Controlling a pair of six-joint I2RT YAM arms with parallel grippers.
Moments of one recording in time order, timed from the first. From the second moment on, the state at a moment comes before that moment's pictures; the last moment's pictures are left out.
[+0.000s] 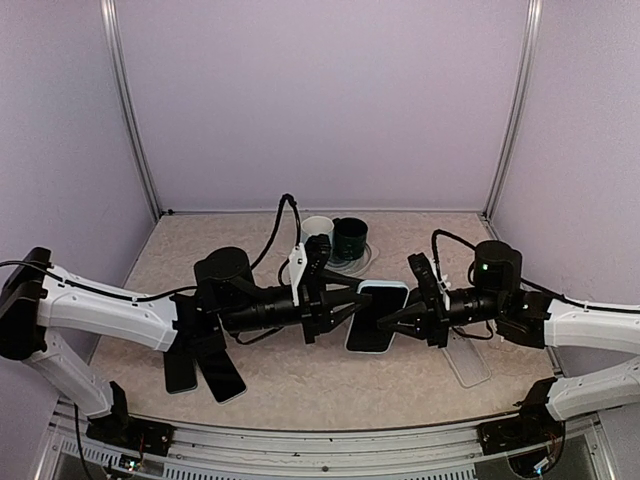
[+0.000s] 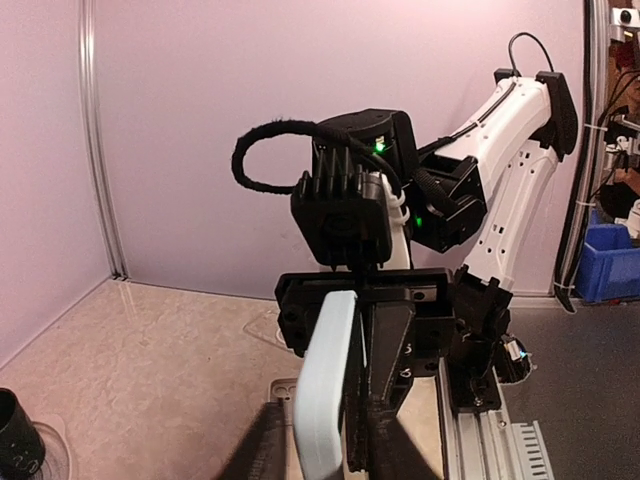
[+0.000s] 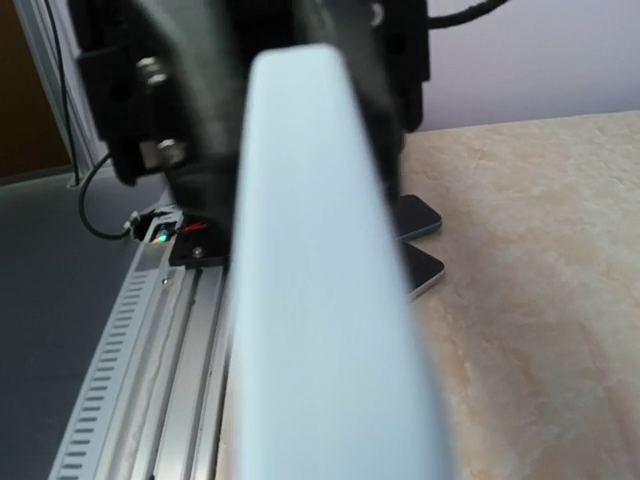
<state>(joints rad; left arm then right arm) -1.16 1.52 0.84 0.75 0.23 -0.01 0.76 1.07 0.54 0.32 -0.81 -0.06</state>
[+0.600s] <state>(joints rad) -1.15 1.53 0.86 0.60 0.32 0.07 0.76 0.97 0.63 0.23 -0.82 -0.08</state>
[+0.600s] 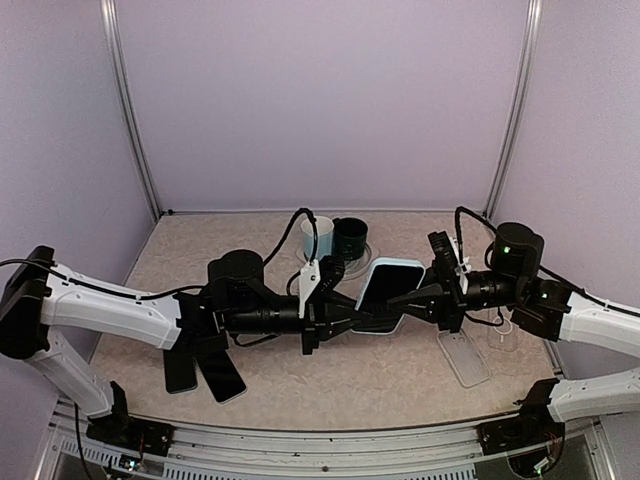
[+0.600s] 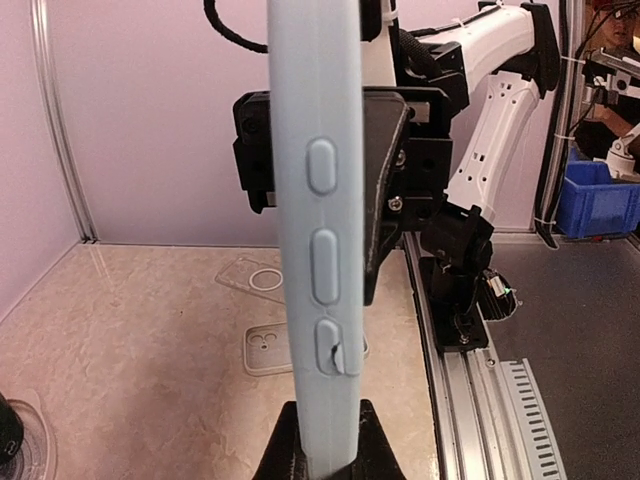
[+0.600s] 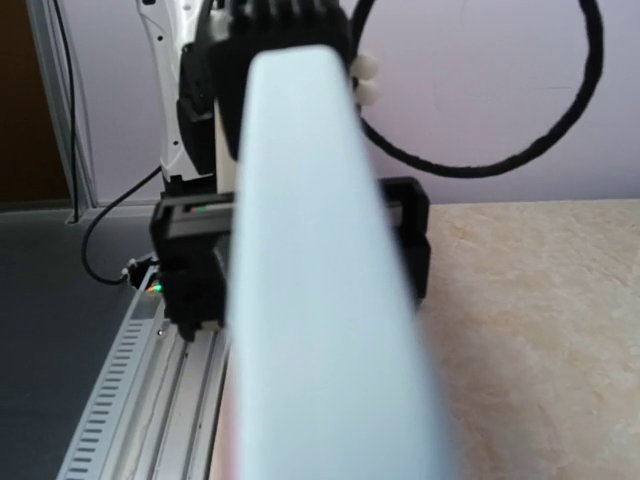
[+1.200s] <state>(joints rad) -1.16 1.61 0.88 0.62 0.35 0.05 0.76 0.97 0.65 0.19 -0.83 -0.09</state>
